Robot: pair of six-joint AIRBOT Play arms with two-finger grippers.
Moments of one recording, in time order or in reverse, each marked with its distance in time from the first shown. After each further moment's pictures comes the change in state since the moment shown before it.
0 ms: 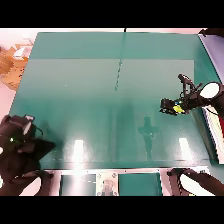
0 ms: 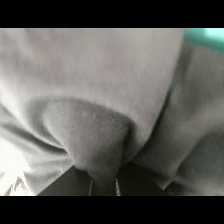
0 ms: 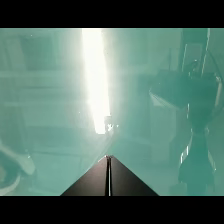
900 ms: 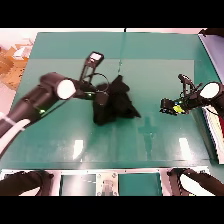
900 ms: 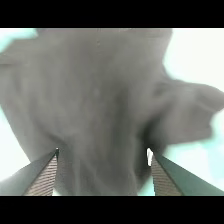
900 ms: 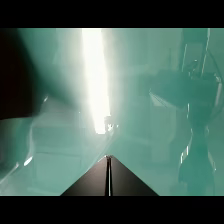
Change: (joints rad) left arm -0.635 -0.265 0.682 -0.776 0.514 0.145; right arm 0.000 0.000 0.000 0.000 0.000 0.000
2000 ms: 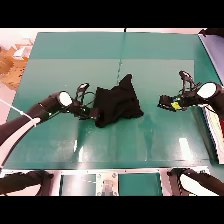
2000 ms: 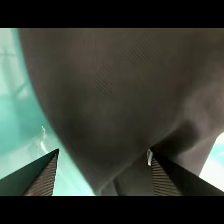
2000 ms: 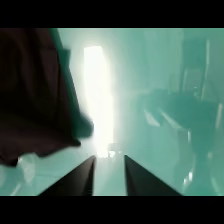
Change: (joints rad) left arm 0.177 -0.124 -0.280 -0.383 0.021 0.043; right arm -0.002 -0.074 0.010 0.038 -0.151 -0.037
